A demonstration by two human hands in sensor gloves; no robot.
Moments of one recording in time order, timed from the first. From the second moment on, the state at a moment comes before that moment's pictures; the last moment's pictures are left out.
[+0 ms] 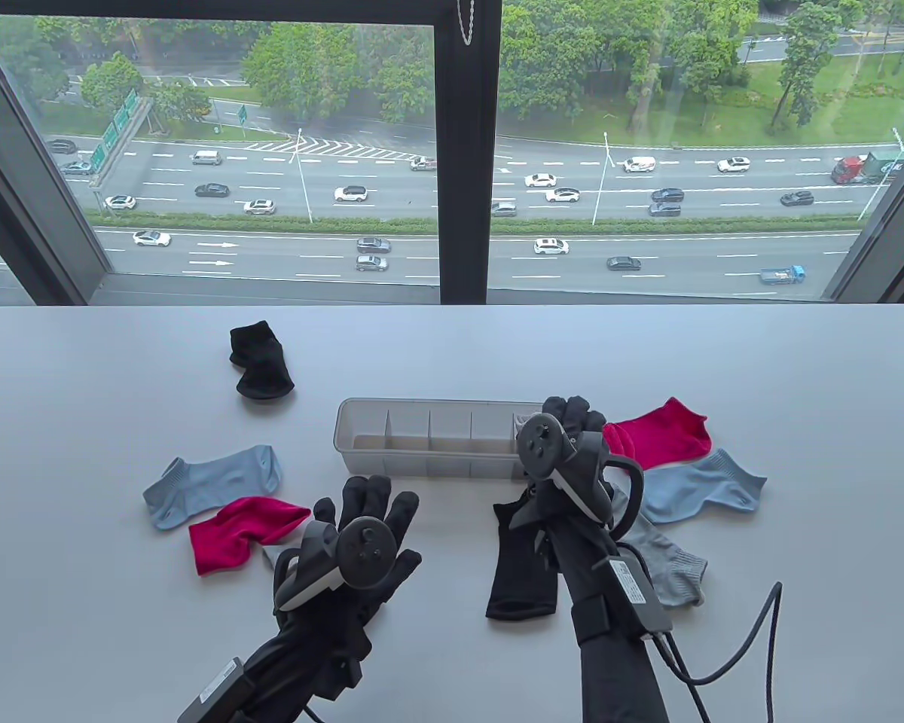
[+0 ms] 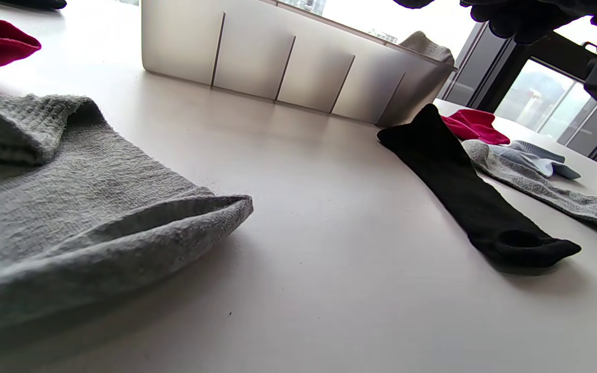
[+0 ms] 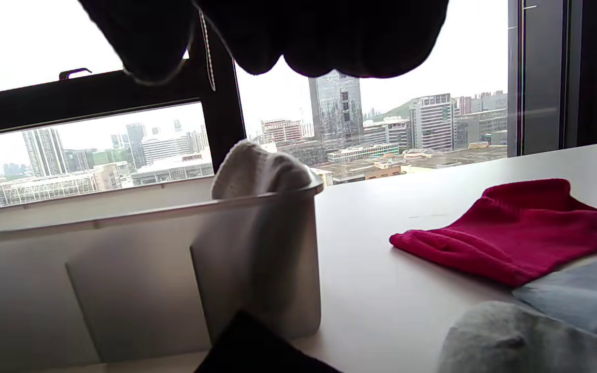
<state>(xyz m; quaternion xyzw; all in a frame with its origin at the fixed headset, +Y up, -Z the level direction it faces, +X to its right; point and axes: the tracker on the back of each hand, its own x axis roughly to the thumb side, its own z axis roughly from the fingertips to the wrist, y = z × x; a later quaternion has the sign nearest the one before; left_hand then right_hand) -0.156 -0.712 -0.293 -0.13 -0.17 0.12 0.97 0.097 -0.668 -0.362 -0.05 -0.05 0.99 0.07</state>
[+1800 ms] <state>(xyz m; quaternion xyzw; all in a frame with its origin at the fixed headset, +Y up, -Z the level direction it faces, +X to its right) -0.152 -0.713 -0.296 -0.16 -0.22 0.45 0.85 0.105 -0.693 -0.306 0.15 0.05 0.84 0.52</state>
